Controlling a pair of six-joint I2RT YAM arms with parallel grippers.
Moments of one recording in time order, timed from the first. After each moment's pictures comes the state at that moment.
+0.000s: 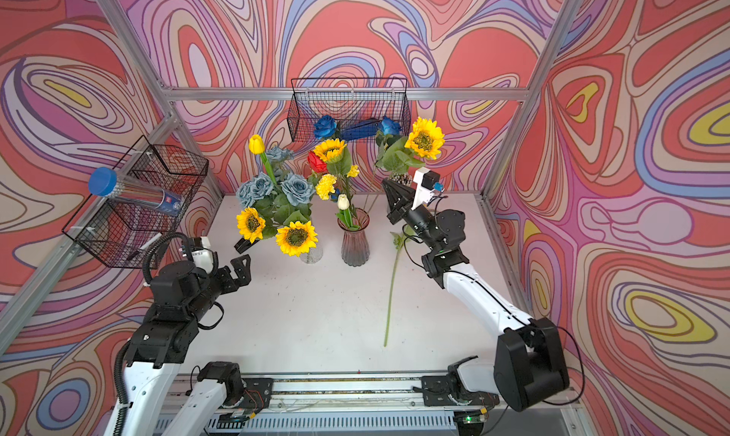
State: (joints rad) left arm -0.05 0.60 0.81 -0.64 -0.03 -0.33; right arm 0.32 1.30 0.95 0.76 -0.39 0.34
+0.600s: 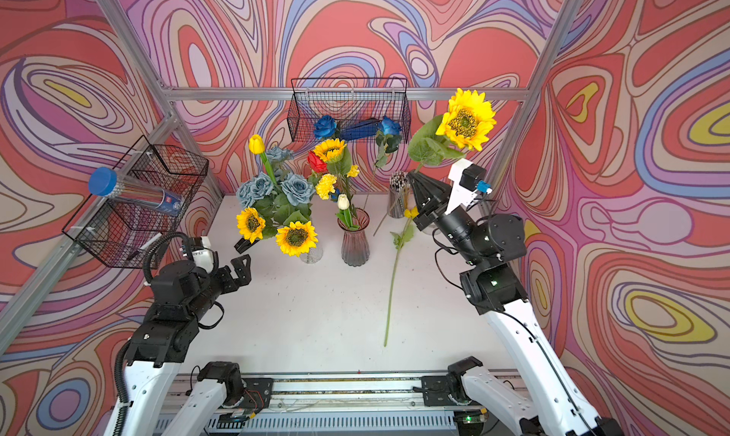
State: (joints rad) left arm -0.05 0.61 0.81 -0.64 -0.03 -0.33; right arm 0.32 0.96 1.20 0.14 -0.32 0.18
